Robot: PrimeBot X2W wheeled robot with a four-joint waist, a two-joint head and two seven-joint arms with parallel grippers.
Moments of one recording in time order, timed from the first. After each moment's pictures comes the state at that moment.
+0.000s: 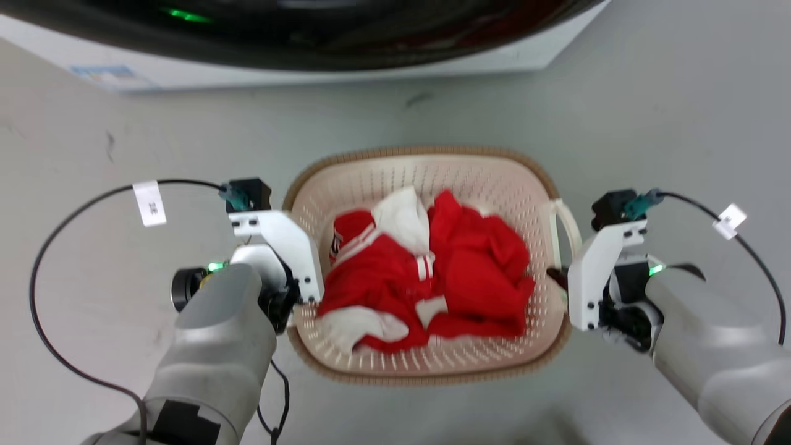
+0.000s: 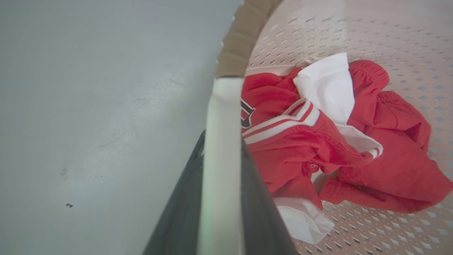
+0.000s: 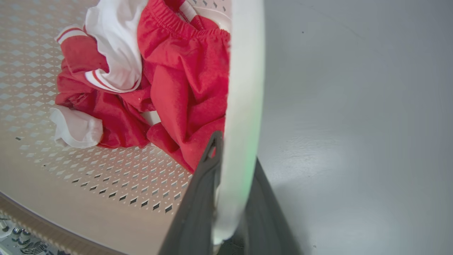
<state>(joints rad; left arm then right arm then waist) -0.91 0.06 -0.30 1.29 -0.49 -0.04 0.14 -0.89 -0.31 1.16 1.01 1.24 0.13 0.20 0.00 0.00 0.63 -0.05</state>
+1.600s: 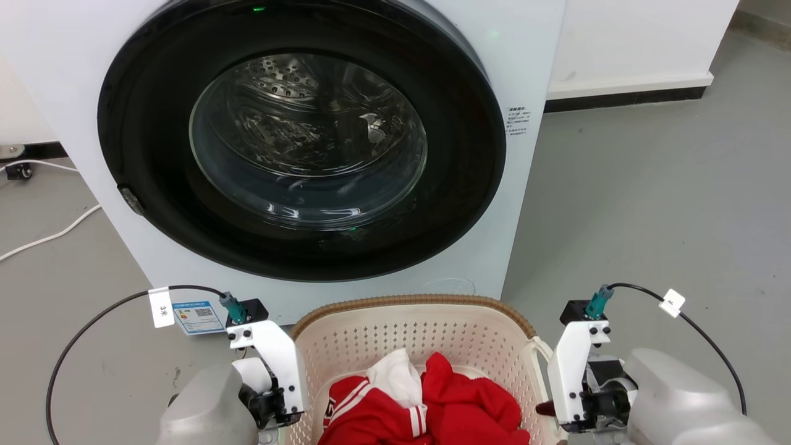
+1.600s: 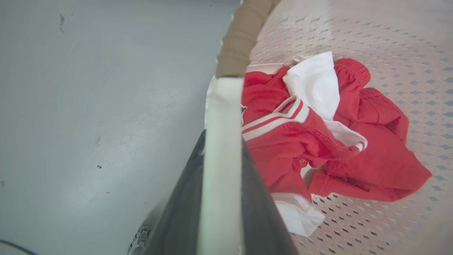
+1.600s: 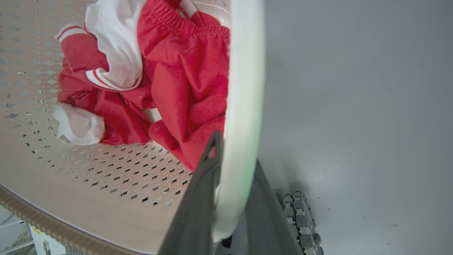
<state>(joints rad) -0.67 0.10 -0.31 1.29 -0.60 -0.11 0.44 -0.74 -0.20 1.23 1.19 1.39 0.13 0.53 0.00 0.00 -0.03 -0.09</state>
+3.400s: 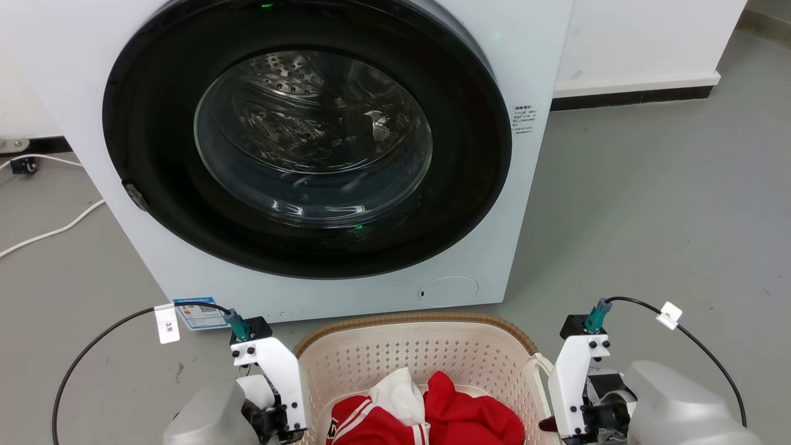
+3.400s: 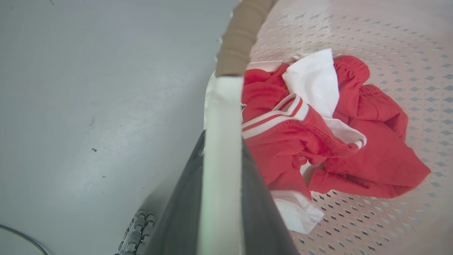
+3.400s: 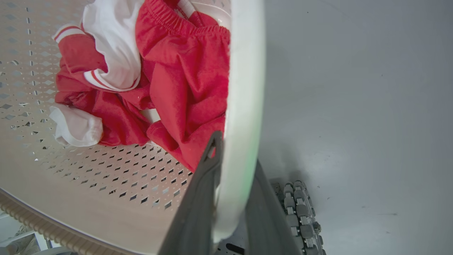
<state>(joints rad) -0.63 0.10 -0.35 1.29 -0.65 -0.11 0.46 -0.71 -0.19 1.25 1.21 1.39 0.13 0.55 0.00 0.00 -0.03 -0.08</state>
